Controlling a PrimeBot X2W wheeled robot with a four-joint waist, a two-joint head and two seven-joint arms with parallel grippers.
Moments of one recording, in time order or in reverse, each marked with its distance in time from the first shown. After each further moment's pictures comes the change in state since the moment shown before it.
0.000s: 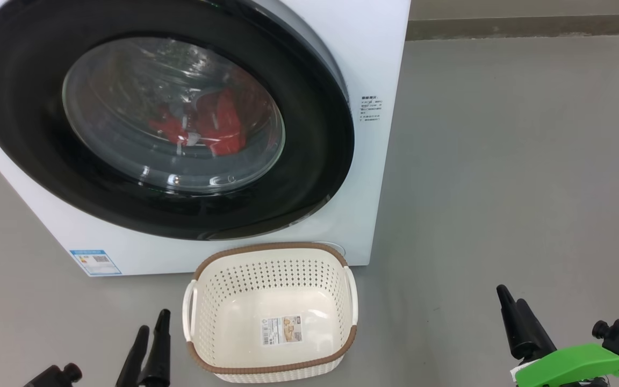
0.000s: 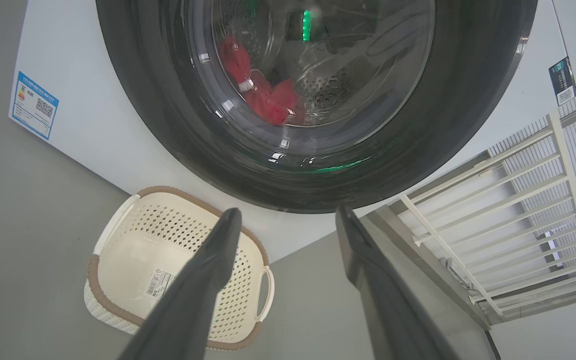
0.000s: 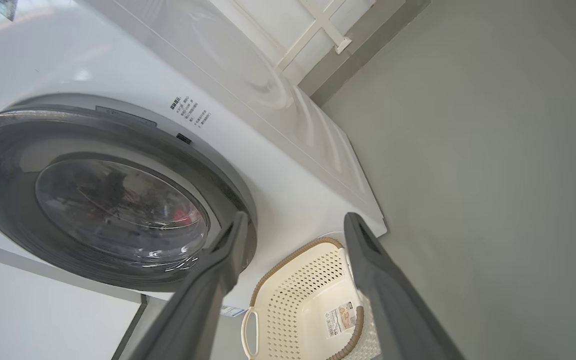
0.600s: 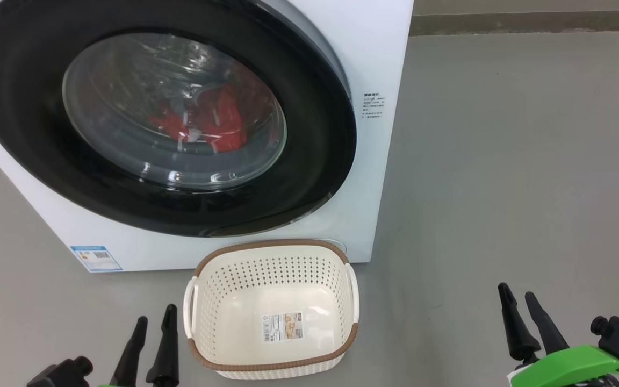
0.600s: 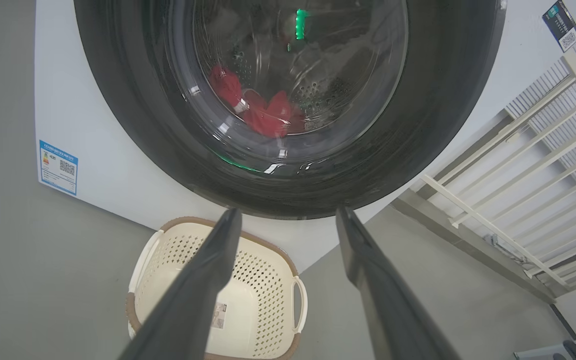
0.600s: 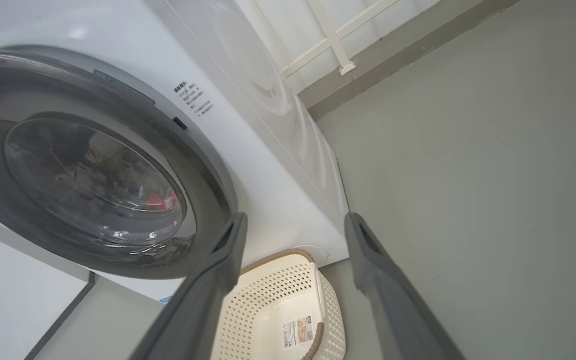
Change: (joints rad) left arm 0.004 0.002 -0.022 -0.034 0.218 0.019 -0.050; right arm 0.006 -0.003 -0.010 -0.024 -0.227 0.000 -0.052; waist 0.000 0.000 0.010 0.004
